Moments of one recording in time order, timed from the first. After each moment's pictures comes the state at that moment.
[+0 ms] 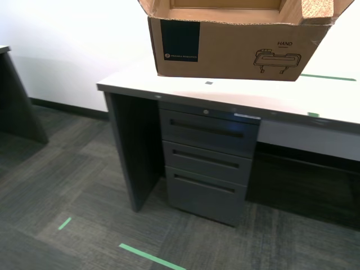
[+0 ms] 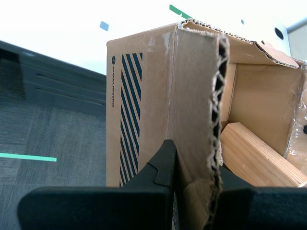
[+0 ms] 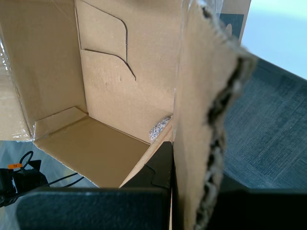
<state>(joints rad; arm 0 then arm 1) 0.16 1.40 1.48 -1.19 -0.54 0.13 -0.58 1.51 1.51 -0.74 0.27 -0.57</state>
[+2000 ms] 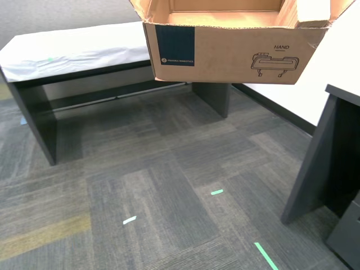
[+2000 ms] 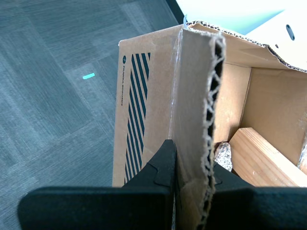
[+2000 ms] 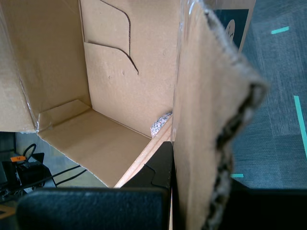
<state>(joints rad) 0.17 1.40 1.48 -1.22 -0.54 0.14 -0.58 1.51 1.52 -0.77 0.22 -0.58</state>
